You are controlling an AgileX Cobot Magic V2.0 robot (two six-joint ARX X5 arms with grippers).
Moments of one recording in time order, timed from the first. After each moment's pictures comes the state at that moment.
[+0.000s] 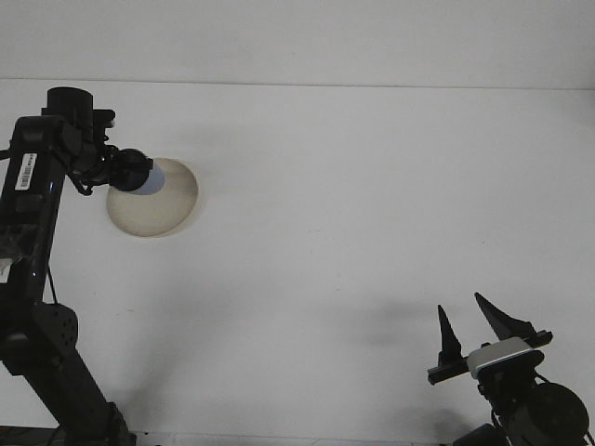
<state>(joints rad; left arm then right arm) 0.12 1.91 2.04 -1.14 0.07 0.09 0.45 0.19 0.58 -0.54 0.13 -0.08</state>
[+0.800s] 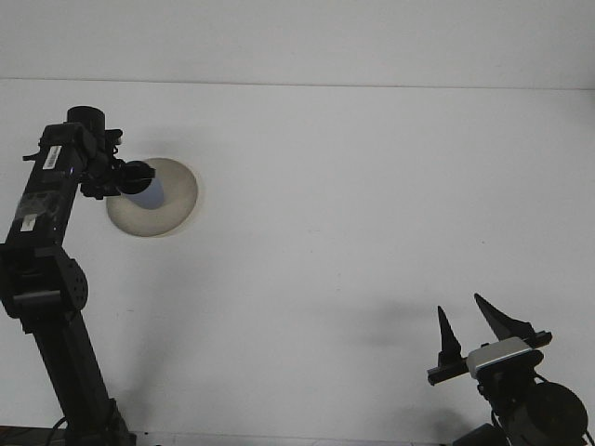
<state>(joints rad) 0.18 2.17 2.04 -1.02 0.07 0.09 0.45 0.19 0.58 -0.55 0.13 -0.07</state>
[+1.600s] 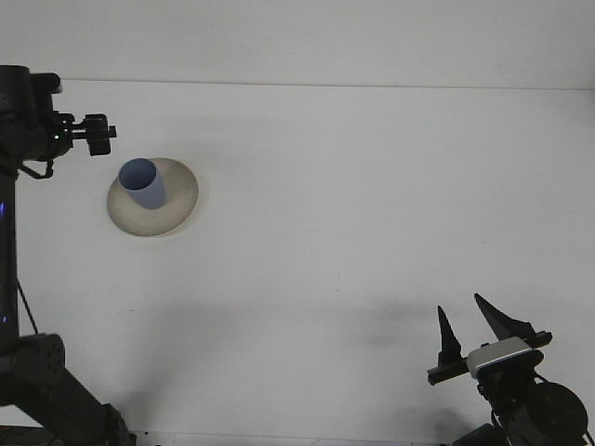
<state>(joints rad) 0.18 1.74 2.21 -1.11 0.17 0.07 0.45 0.19 0.58 -0.55 0.13 -0.07</state>
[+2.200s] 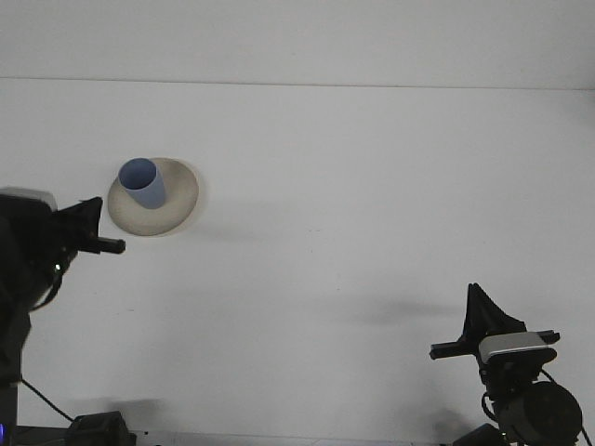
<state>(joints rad) 0.15 0.87 1.20 -0.53 0.29 0.07 0.45 0.19 0.50 -0.32 0.28 0.04</state>
